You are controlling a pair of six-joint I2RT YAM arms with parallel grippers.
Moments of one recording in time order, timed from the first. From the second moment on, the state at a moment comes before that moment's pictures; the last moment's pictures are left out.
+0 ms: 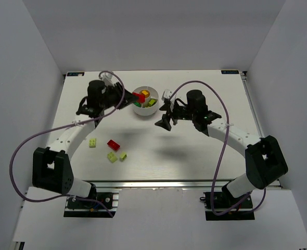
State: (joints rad) left arm -0.26 1.41 1.02 0.04 0.52 -0.85; right arm 0.57 1.51 1.00 0.15 -0.70 -0.33
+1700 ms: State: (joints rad) left arm -0.25 1.98 1.62 -0.22 0.22 -0.38; right arm 0.54 1.45 0.94 0.05 -0.79 -0.40
